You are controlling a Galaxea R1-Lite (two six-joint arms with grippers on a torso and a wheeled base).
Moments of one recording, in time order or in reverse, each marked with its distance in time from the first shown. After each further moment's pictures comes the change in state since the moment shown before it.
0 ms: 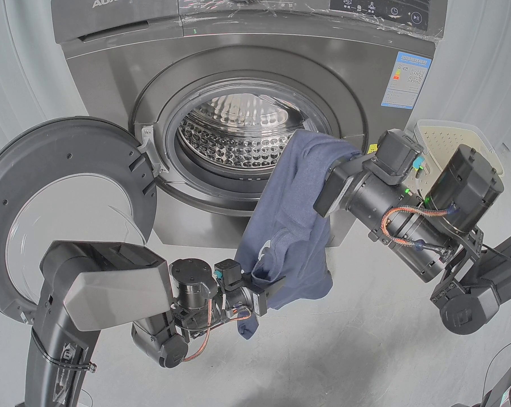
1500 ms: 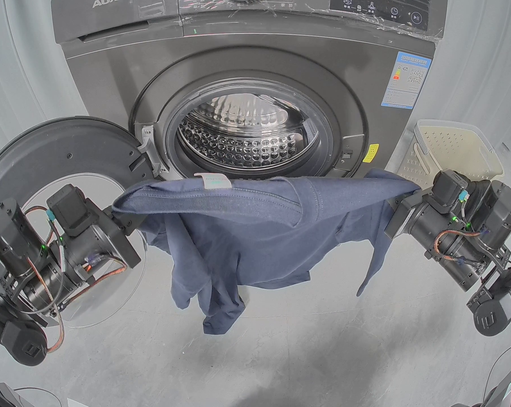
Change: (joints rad) left arm 0.215 -0.868 0.457 0.068 -0.030 0.076; right arm -0.255 -0.083 0.315 -0.100 0.045 0.005
